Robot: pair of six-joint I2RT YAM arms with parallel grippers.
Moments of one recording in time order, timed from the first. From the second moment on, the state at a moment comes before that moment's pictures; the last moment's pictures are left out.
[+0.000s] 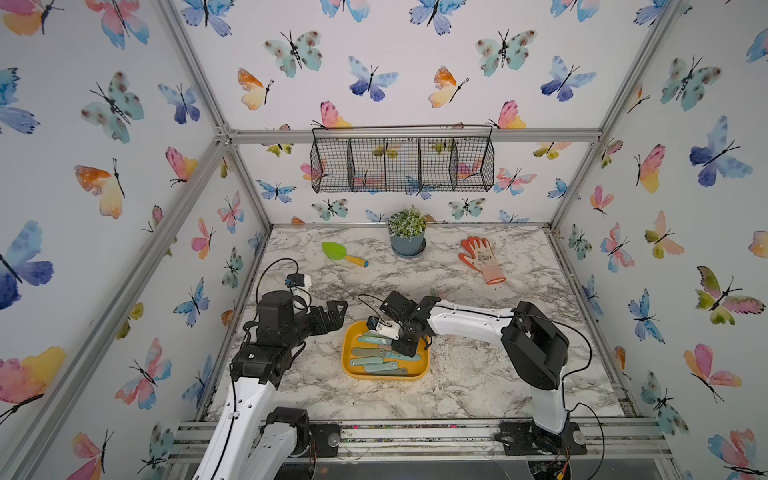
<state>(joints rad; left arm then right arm) -0.13 0.74 0.70 -0.54 0.31 -0.35 1.01 1.98 1.39 -0.68 -0.01 -0.33</state>
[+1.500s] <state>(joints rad) -0.13 0.73 0.70 -0.54 0.29 -0.35 1.01 1.97 1.39 -0.67 0.00 -0.34</state>
